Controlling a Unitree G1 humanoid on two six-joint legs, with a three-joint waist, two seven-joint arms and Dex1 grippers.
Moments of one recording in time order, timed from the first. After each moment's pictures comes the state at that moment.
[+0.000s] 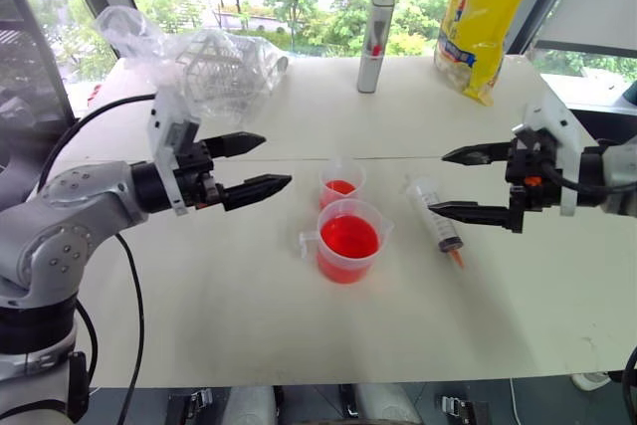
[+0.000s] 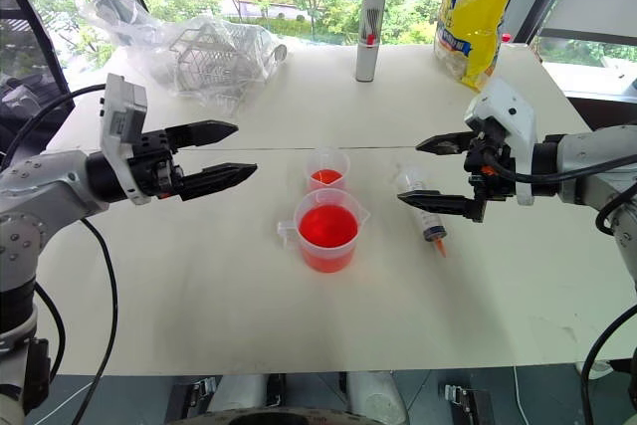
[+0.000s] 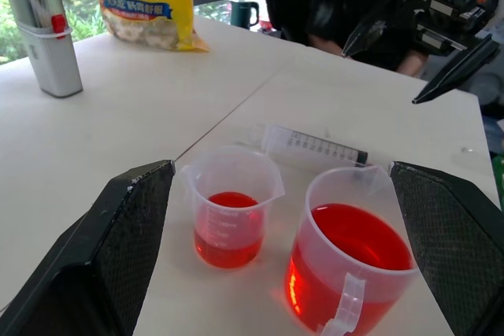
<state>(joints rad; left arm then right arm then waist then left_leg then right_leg) -0.46 0.77 0.22 -0.45 -0.94 0.88 -0.74 -0.46 -1.13 -0.17 -0.41 0.65 0.87 1.06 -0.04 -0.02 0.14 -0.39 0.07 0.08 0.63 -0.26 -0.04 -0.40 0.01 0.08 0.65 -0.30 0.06</state>
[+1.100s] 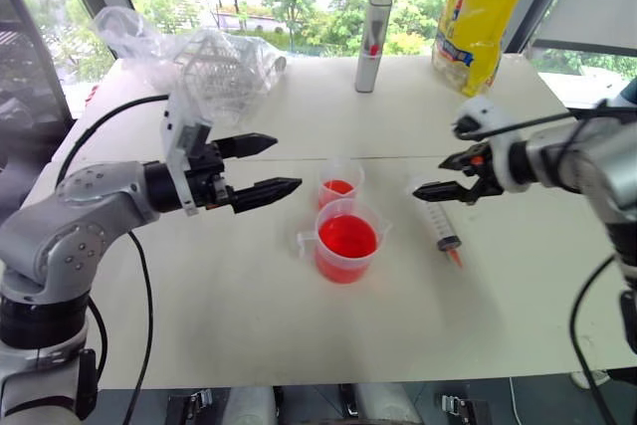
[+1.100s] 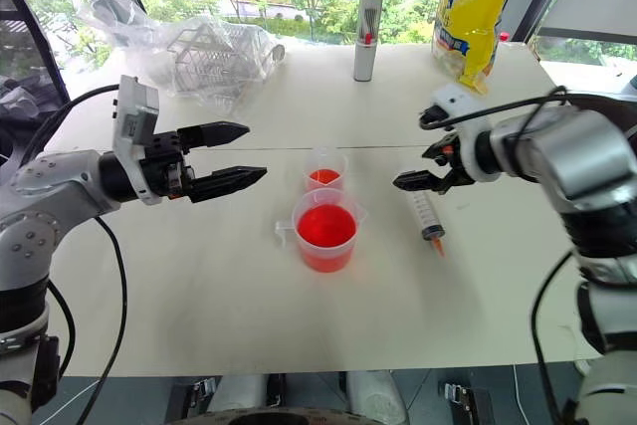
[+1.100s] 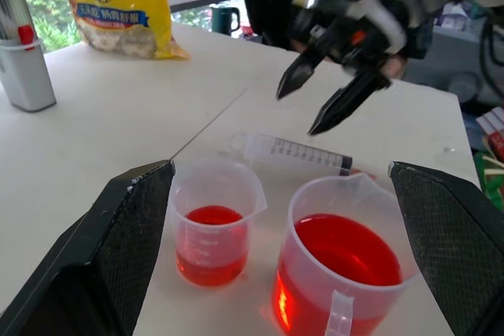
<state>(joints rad) -0.47 0.74 0.17 -0.45 -0.91 0.85 -0.76 -0.92 -0.93 0.32 -0.01 0.42 1.36 0.82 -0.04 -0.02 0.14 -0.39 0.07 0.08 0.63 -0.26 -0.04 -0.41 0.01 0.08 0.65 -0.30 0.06</state>
